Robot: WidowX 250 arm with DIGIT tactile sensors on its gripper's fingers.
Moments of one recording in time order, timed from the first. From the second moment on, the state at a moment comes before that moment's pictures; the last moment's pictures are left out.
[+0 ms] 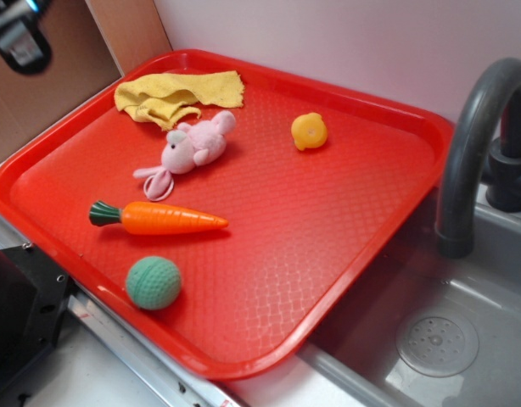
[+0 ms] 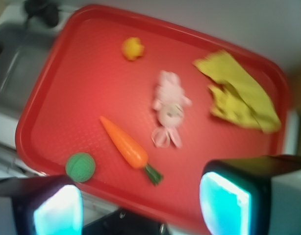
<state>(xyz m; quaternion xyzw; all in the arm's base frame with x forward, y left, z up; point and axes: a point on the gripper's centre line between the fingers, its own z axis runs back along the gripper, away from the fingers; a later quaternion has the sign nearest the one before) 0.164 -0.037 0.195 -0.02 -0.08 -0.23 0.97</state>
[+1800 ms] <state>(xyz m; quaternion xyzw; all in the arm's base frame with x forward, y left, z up) 0.166 -0.054 0.020 0.05 0.08 -0.36 0.93</state>
